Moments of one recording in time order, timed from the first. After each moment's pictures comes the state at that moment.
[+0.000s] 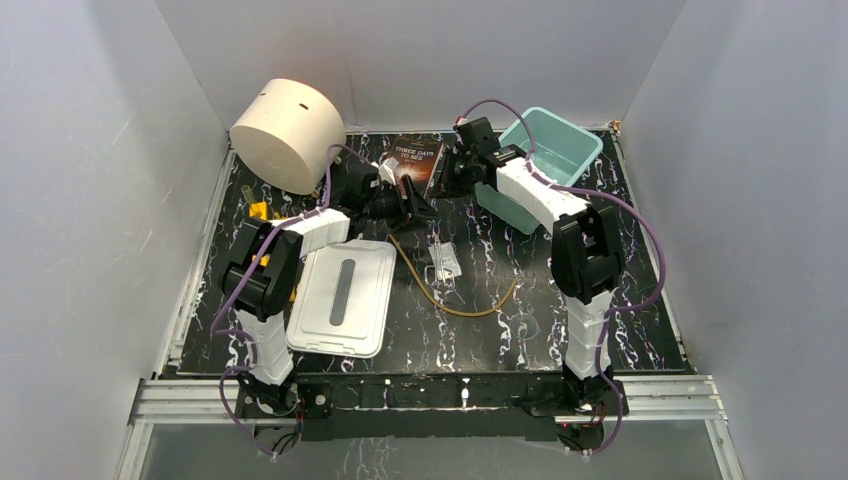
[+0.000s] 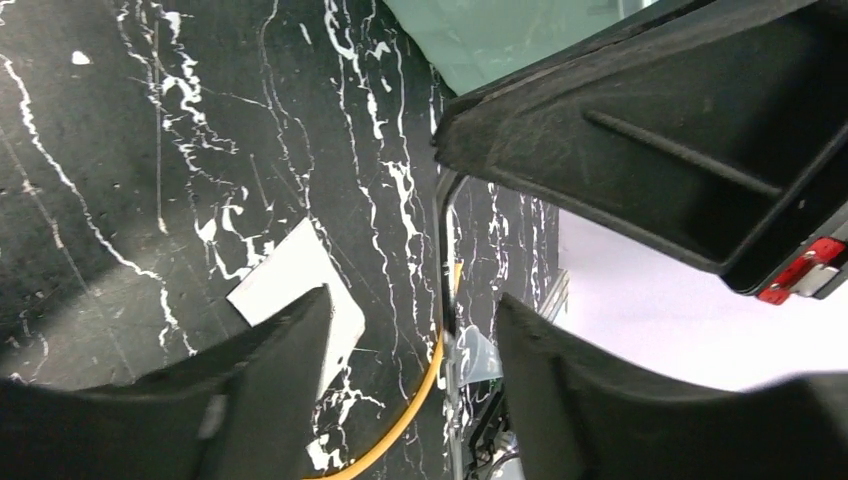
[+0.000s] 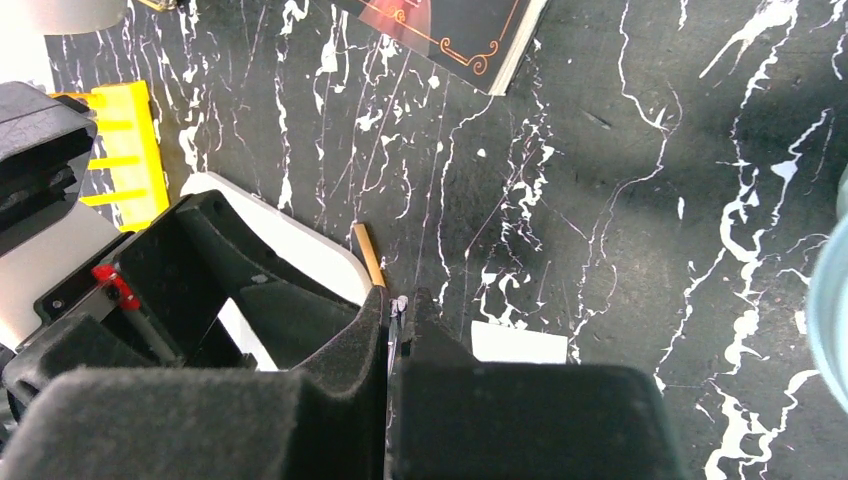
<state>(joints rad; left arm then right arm) -0.44 1.90 1.15 0.18 0.61 -0.85 0.49 2.03 1.73 -0.53 -0.29 0.56</state>
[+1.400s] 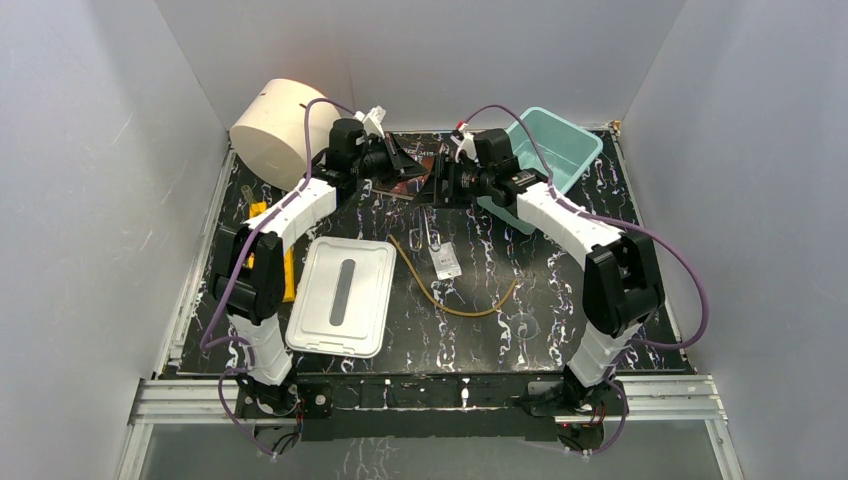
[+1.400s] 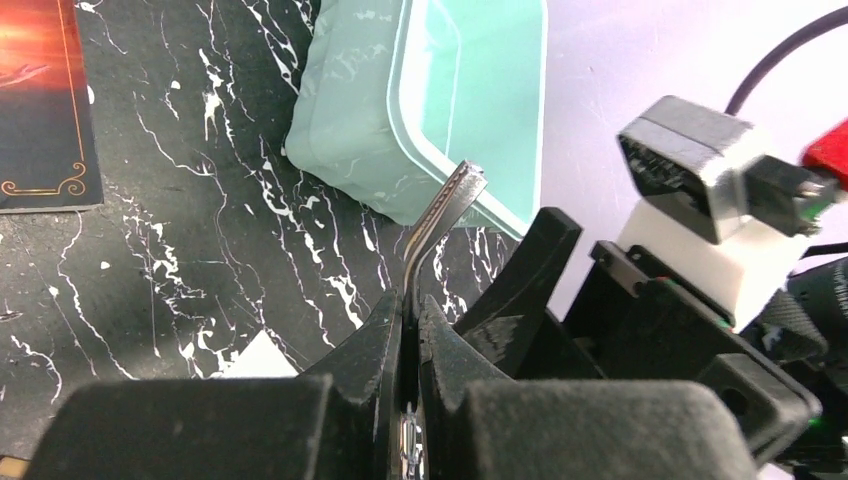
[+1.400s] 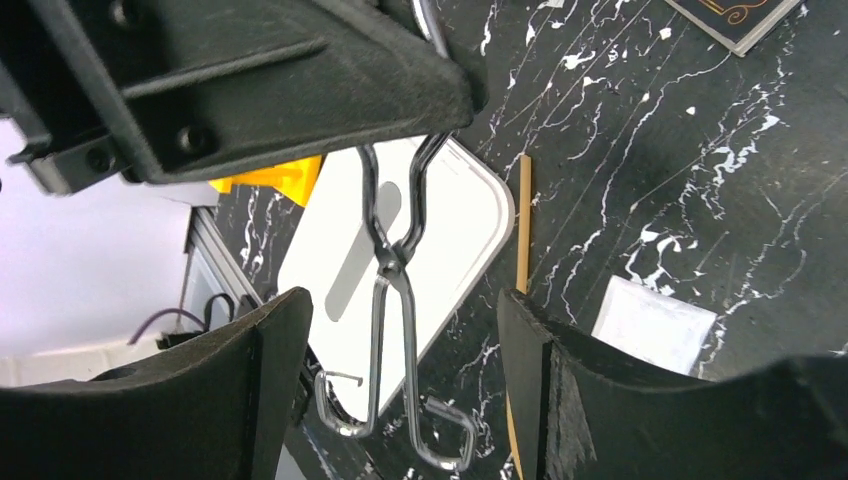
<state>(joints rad) -0.37 1.85 1.44 0.03 0.59 -0.79 0.51 1.73 1.39 -0.26 -0.56 0.54</state>
